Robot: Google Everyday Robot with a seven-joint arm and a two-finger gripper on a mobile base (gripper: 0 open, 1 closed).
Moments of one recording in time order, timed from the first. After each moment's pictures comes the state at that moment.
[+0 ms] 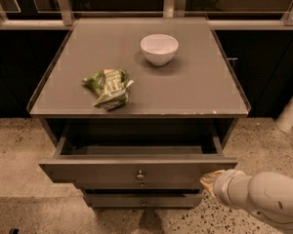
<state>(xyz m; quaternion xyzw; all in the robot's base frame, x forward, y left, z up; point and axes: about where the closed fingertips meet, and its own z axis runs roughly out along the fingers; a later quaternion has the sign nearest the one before) 0.436 -0.210 0.600 -0.31 0.89 0.03 0.33</state>
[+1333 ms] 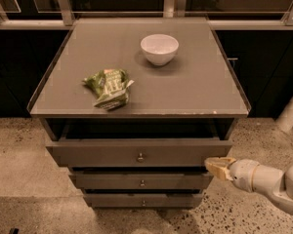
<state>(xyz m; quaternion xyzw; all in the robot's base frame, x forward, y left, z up) 0.496 -0.241 0.591 -0.24 0.82 0.26 0.45</state>
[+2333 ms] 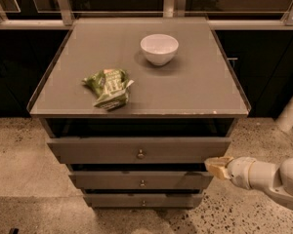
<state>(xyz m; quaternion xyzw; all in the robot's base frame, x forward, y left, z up) 0.500 -0.247 0.586 -0.26 0.85 0.21 0.42</state>
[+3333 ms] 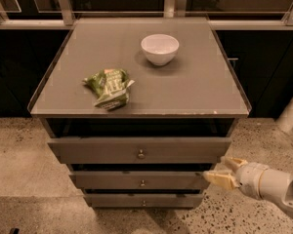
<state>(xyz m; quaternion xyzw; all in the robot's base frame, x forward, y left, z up) 0.465 -0.251 0.621 -0.25 0.85 0.18 0.43</state>
